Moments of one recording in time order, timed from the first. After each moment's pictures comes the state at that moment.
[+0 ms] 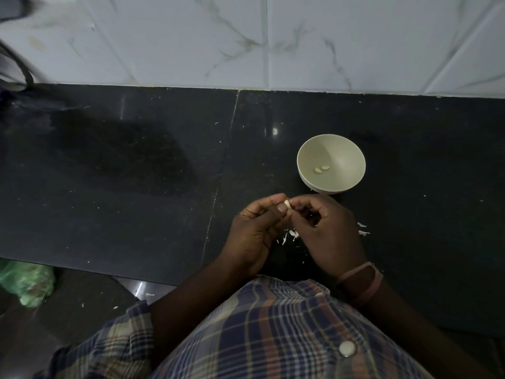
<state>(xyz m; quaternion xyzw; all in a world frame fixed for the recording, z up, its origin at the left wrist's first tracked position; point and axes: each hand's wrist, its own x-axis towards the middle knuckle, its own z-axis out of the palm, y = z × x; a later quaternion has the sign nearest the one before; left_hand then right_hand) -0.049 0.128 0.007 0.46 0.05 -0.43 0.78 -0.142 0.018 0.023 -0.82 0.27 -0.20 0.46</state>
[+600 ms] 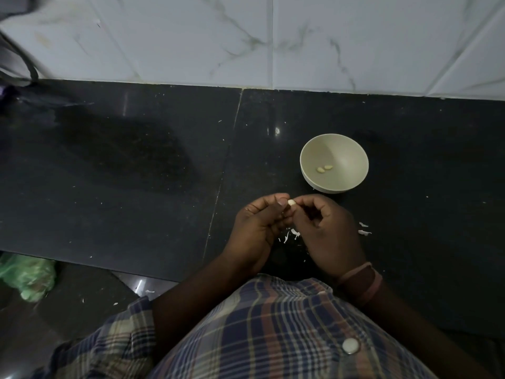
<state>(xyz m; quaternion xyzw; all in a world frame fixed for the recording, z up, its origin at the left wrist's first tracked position) -0.051 0.128 0.014 0.48 0.03 -0.43 0.76 -0.142 0.023 0.019 -0.78 0.31 -0.18 0.52</state>
